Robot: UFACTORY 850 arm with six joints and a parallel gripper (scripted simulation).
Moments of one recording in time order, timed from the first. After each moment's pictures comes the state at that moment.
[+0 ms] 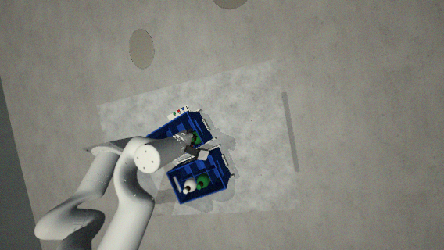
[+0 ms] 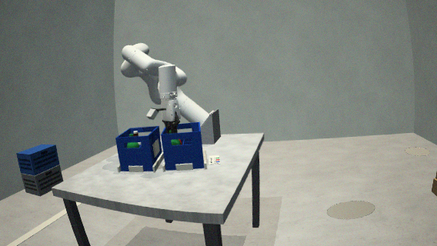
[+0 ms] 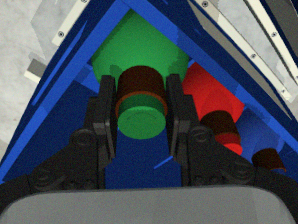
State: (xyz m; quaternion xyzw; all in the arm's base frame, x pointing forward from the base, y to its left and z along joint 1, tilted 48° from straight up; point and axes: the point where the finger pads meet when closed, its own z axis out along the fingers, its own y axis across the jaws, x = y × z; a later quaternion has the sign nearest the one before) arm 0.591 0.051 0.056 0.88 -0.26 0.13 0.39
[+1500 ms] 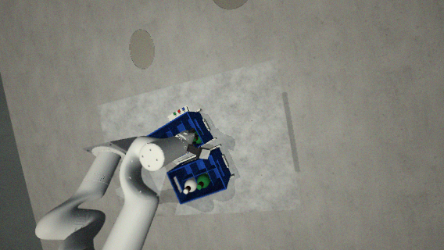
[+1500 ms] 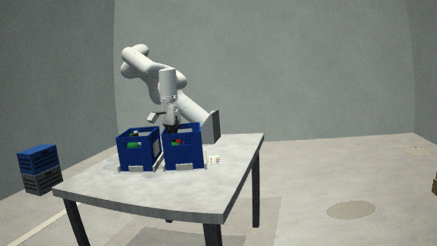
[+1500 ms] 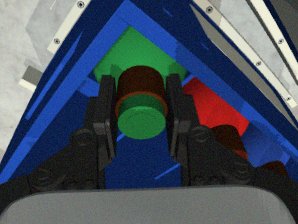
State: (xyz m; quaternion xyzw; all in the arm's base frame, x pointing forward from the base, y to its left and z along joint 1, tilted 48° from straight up) arm 0.591 0.038 0.044 0.88 -0.26 0.13 0.39
